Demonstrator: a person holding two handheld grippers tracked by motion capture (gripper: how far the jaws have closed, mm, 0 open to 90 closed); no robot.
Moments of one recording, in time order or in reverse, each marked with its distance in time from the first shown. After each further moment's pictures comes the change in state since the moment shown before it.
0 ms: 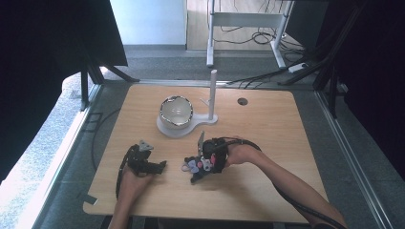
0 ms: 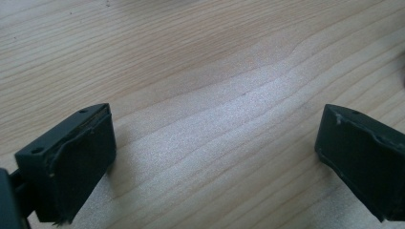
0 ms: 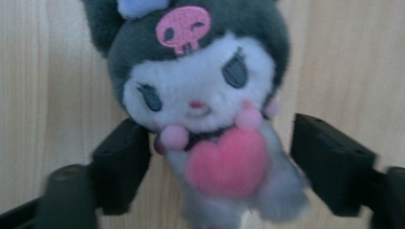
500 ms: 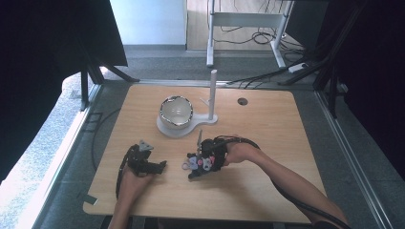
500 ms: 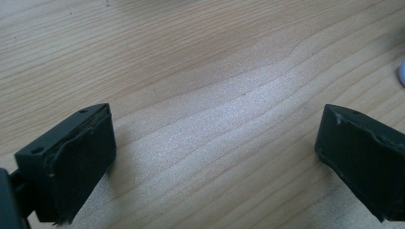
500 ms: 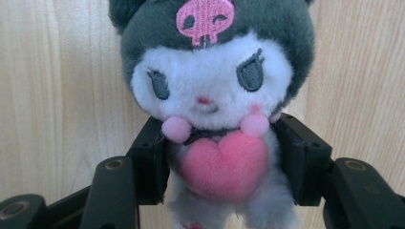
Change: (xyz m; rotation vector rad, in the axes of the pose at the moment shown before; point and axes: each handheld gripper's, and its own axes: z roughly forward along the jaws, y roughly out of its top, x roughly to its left) left arm 0.000 0.000 0.000 0.000 0.000 -0.001; right arm -0.003 0.001 -0.005 0.046 0.033 0.064
